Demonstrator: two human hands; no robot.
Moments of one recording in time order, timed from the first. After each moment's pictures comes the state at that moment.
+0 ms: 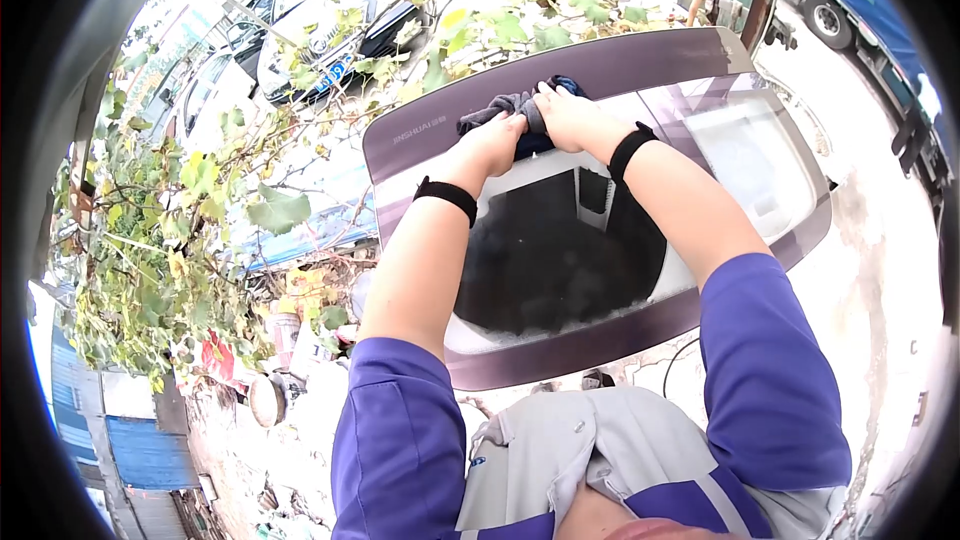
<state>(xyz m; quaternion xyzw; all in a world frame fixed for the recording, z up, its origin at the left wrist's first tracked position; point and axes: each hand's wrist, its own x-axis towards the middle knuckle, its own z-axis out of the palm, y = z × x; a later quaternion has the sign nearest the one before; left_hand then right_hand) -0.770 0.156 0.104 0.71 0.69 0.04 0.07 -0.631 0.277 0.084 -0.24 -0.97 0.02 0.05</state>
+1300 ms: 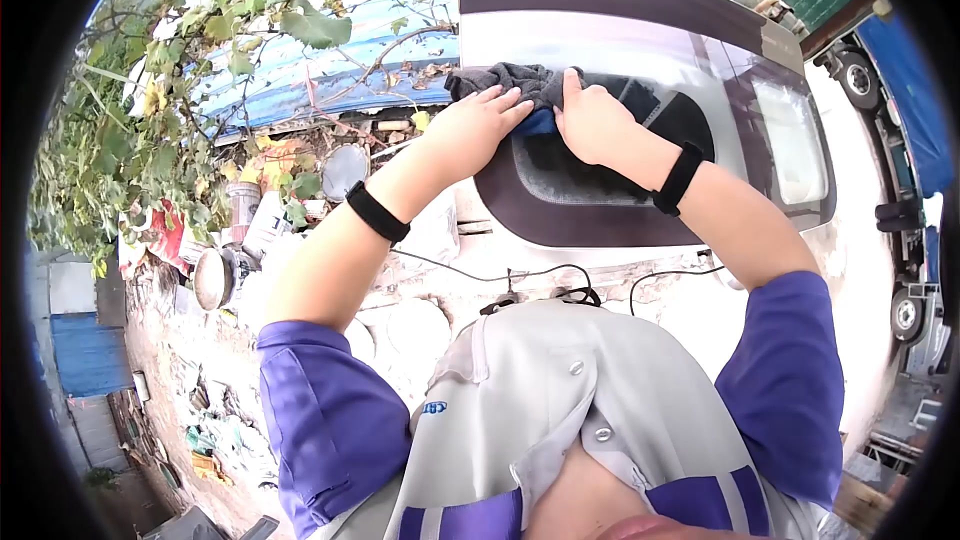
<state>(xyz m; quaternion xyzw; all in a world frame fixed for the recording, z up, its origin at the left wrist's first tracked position) -0.790 -0.120 0.076 0.75 0.66 0.03 -0.05 -0.636 0.031 0.080 -0.25 -0.97 0.06 0.01</state>
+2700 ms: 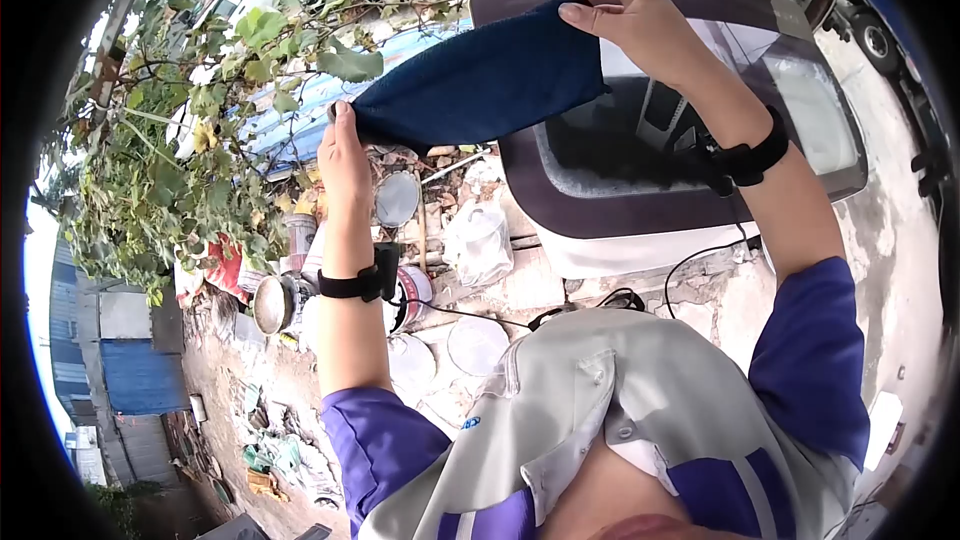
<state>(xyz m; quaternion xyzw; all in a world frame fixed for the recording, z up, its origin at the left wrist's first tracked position) -0.875 -0.229 0.119 0.21 0.73 0.65 0.08 -0.623 0.042 0.200 -0.06 -0.86 0.33 0.38</state>
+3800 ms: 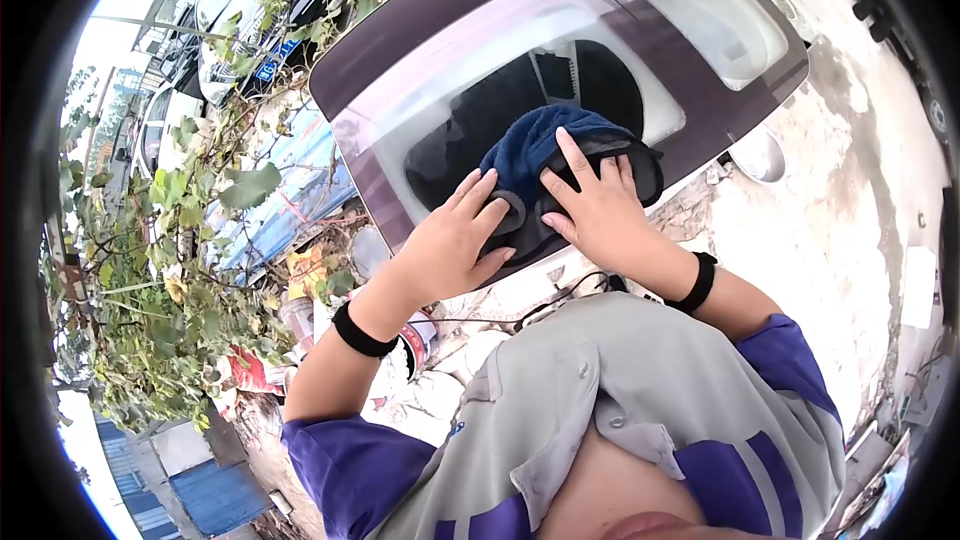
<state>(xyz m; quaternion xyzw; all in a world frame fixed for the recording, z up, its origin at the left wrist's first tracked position) -0.675 -0.093 0.123 0.84 0.53 0.07 0.13 -0.458 -0.009 0.051 -0.33 -0.92 0.08 0.18</state>
